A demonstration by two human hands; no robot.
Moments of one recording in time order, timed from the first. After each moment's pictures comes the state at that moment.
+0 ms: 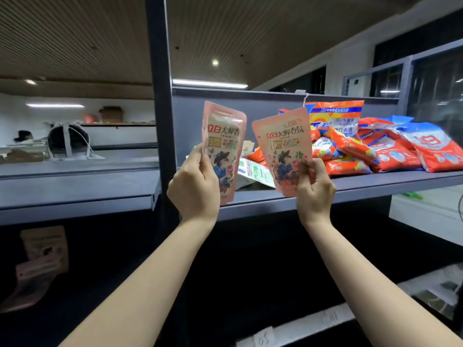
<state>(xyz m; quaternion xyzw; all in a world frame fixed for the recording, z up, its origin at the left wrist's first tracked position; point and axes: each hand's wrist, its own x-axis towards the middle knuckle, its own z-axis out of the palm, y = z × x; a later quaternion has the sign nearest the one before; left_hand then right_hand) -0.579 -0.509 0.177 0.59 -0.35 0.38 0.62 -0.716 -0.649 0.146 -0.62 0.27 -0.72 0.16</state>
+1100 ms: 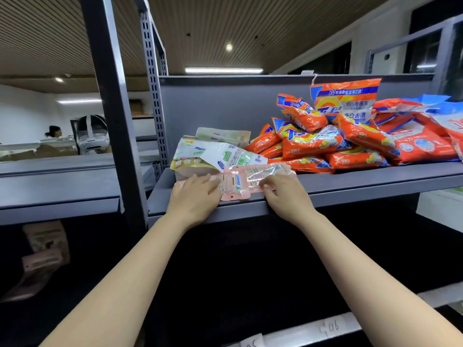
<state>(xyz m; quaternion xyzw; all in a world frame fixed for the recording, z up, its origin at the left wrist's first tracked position) -0.545 -0.597 0.149 0.83 -0.52 0.12 0.17 -0.713 -0.734 0.136 -0.88 0.31 -0.35 0.05</state>
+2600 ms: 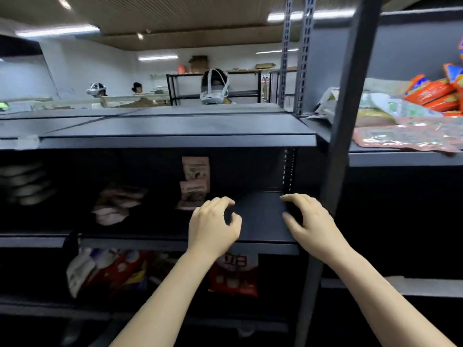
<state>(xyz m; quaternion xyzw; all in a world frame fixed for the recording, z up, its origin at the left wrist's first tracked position) -0.412 -0.252 0.030 0.85 -0.39 0.17 0.32 -0.550 -0.412 0.032 -0.92 0.17 -0.31 0.17</state>
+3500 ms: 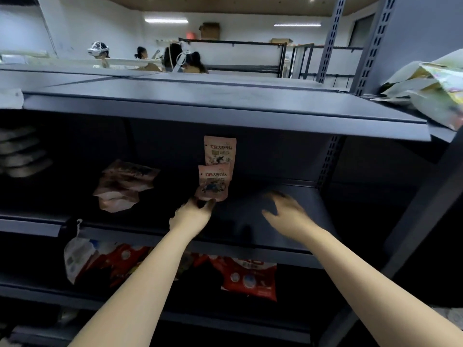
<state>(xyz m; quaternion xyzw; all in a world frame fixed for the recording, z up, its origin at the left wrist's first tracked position) -0.208 -0.231 -0.043 0.92 -0.16 -0.13 0.32 -0.356 -0.405 -0.016 -0.95 0.22 -0.09 0.22</state>
